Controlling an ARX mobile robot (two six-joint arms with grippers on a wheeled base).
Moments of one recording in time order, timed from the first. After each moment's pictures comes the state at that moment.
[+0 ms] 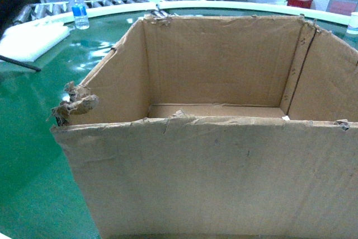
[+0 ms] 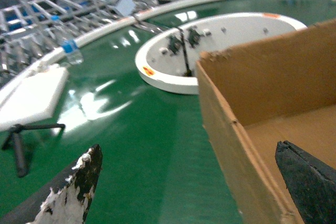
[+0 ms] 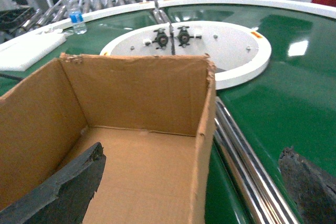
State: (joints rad) left arm -0.32 0.98 0.45 0.43 -0.20 0.16; right arm 0.04 0.84 0.44 0.28 -0.17 0.08
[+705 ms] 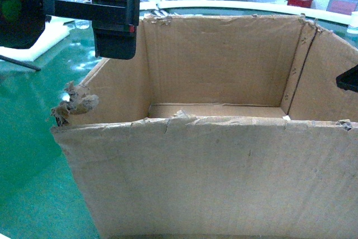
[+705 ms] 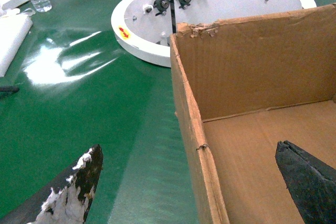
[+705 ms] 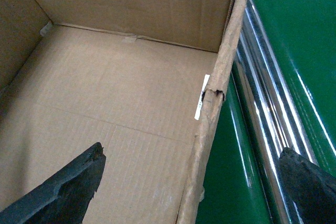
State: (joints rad) left arm -0.42 1.37 0.73 0.35 -0.30 -0.03; right arm 0.04 1.44 0.82 0.01 -0.23 -0.08
